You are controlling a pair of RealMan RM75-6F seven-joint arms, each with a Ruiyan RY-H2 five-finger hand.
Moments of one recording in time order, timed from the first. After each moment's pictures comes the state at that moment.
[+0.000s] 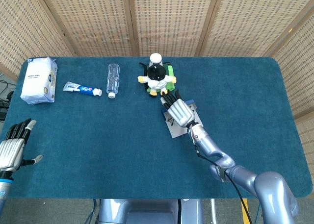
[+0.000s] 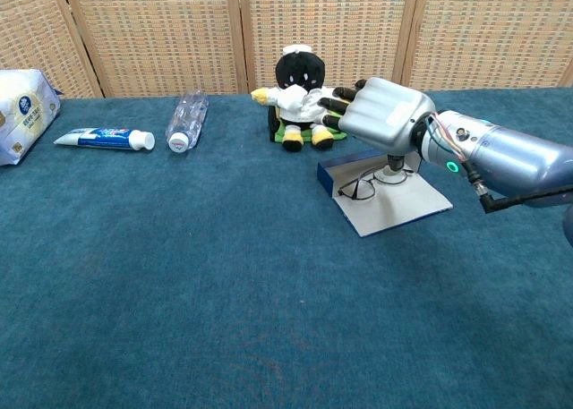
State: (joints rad) left arm -0.18 -1.12 -0.06 -1.65 1.33 1.30 0.08; right arm 0.93 -1.82 0.20 -0.85 -1.41 0.88 -0.77
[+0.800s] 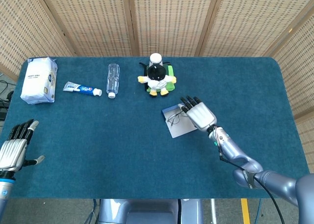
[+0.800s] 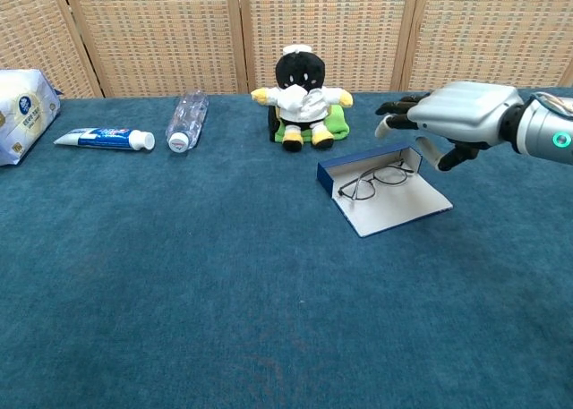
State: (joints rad) left arm -0.18 -1.13 -0.05 -1.65 1.34 1.30 0.09; right arm 0.82 -1.50 0.13 -1.19 -1.37 0.81 -0.32
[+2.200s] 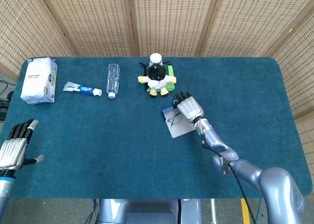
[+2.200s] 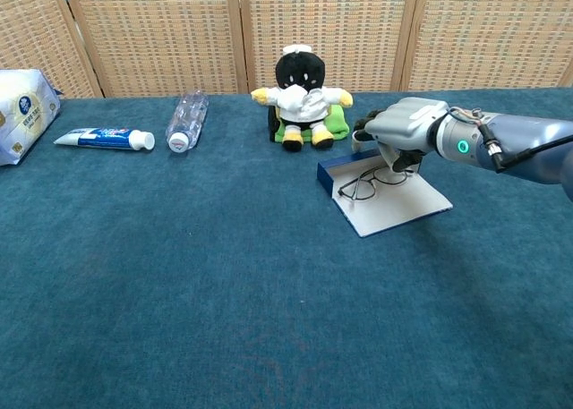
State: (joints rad) left arm -0.19 -1.14 -0.06 -1.64 1.31 1.28 0.10; right arm 0.98 -1.76 0.21 -0.86 -1.14 0.63 -0.49
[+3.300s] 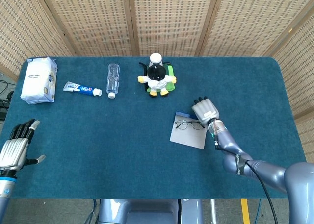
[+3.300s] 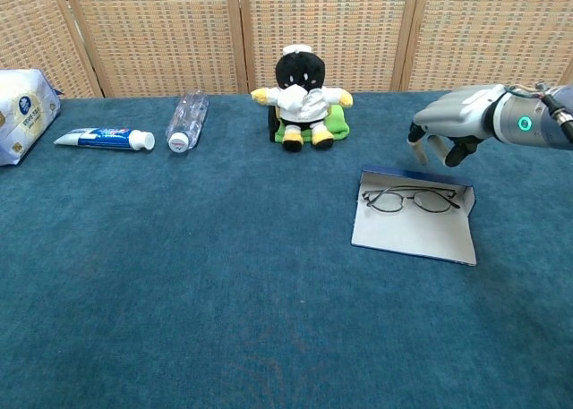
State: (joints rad) left arm -0.19 -1.14 -0.05 -1.65 1.31 1.28 0.11; right arm 0.98 -1.50 0.11 -1.23 -0.79 0.72 -0.72
